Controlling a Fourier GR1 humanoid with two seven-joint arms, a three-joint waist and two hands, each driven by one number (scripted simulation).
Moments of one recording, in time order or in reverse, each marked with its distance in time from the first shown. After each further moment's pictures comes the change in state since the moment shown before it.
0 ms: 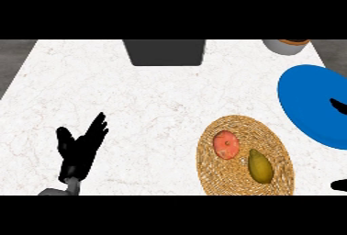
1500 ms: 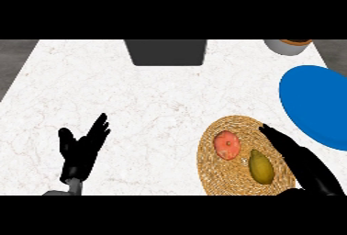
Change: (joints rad) left arm 0.021 -0.081 0.078 -0.022 -0.100 -0.078 0.032; right arm 0.035 0.368 0.267 -0.156 0.572 0.019 0.381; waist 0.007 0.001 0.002
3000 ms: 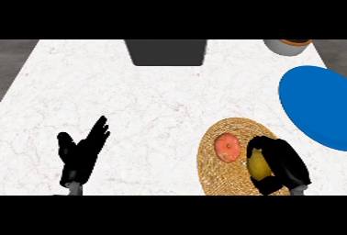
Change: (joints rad) left arm 0.033 -0.065 0.067 -0.015 -0.071 -0.061 -0.003; right arm -0.088 0.147 0.008 0.249 0.344 -0.141 -0.169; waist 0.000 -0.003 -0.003
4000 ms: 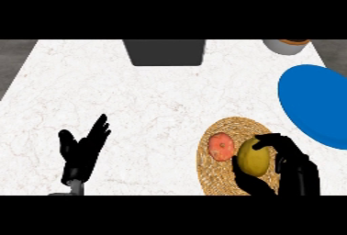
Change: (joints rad) left arm -0.014 -0.013 0.007 -0.004 -0.014 0.011 0.016; right arm 0.191 0.276 0.076 -0.460 0.081 -0.472 0.314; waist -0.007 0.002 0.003
